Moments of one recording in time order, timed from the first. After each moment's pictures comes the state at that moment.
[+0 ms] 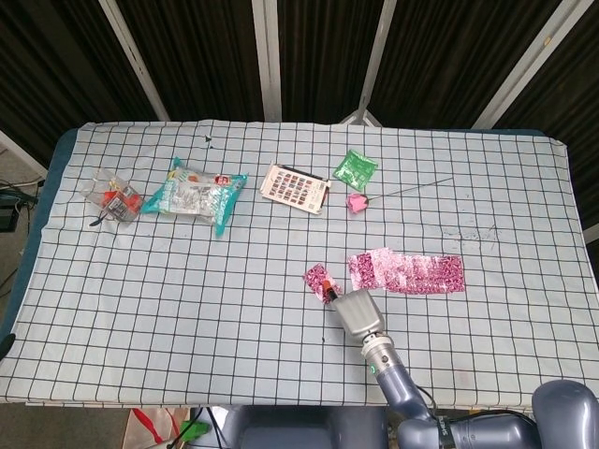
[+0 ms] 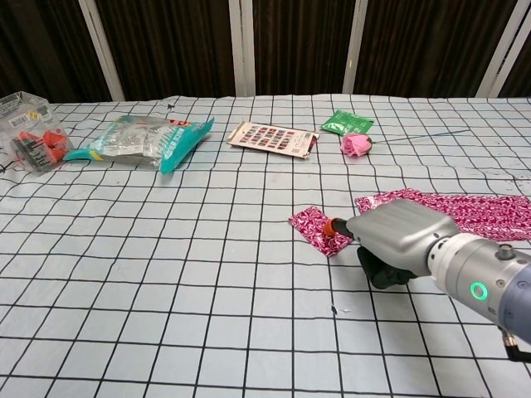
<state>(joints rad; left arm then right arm) 0.06 -0.93 -0.02 -1.77 1.51 1.62 -0.02 0.67 -1.74 0.08 -1.66 -0.85 1.14 -0.99</state>
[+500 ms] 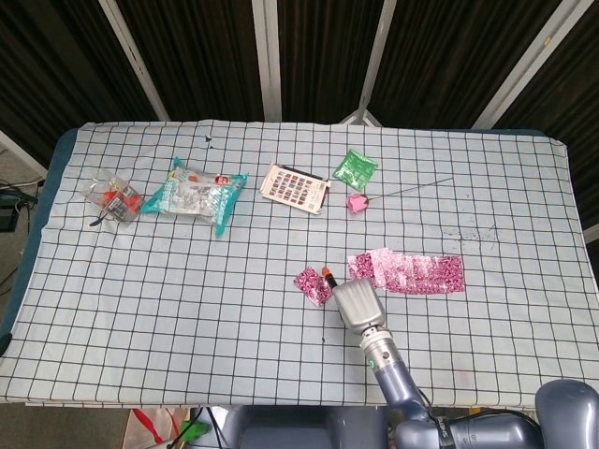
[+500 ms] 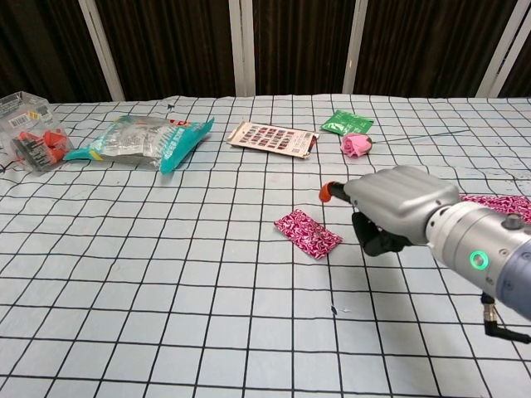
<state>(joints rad) 0.06 -0.93 -0.03 -1.76 1.51 1.62 -0.03 0.67 -1.71 0.13 -1.73 -0.90 1.24 -0.94</state>
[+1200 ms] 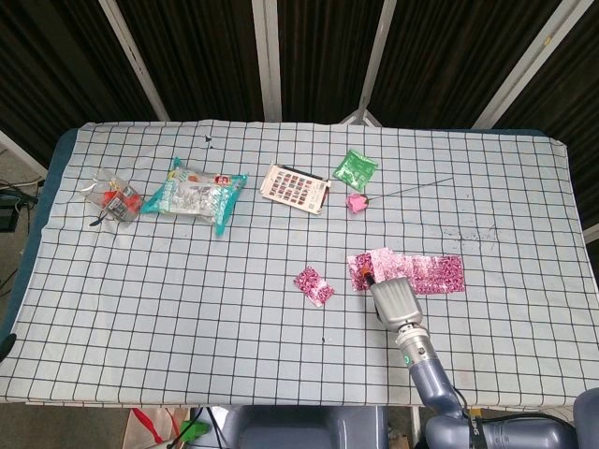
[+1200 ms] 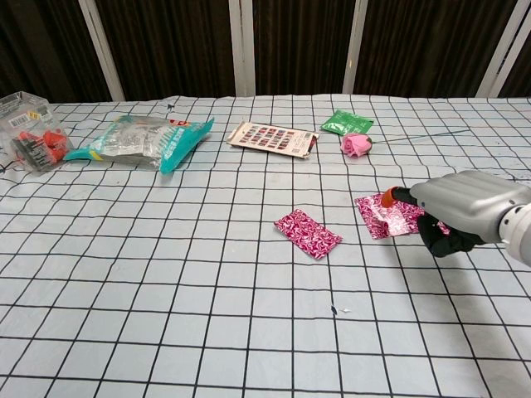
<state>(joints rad) 0.06 -0.95 -0.03 -1.78 1.51 1.62 0.04 0.62 -1.58 0.07 -1.71 -0.87 1.18 -0.85</state>
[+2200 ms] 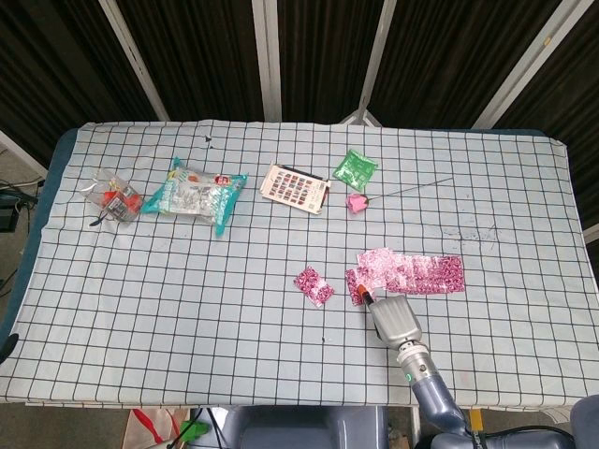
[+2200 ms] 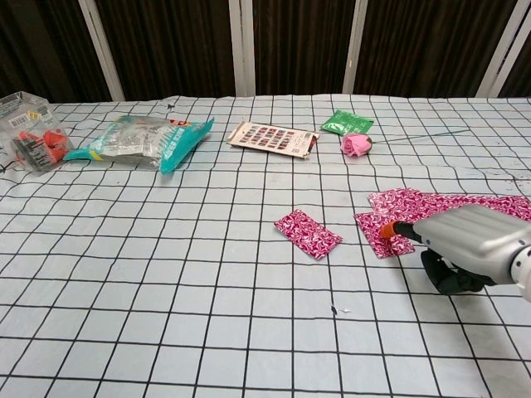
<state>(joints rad) 0.05 -0.95 -0.03 -1.79 1.49 1.61 0.06 0.58 -1.58 -0.03 -1.72 -0.94 1.20 -0.82</state>
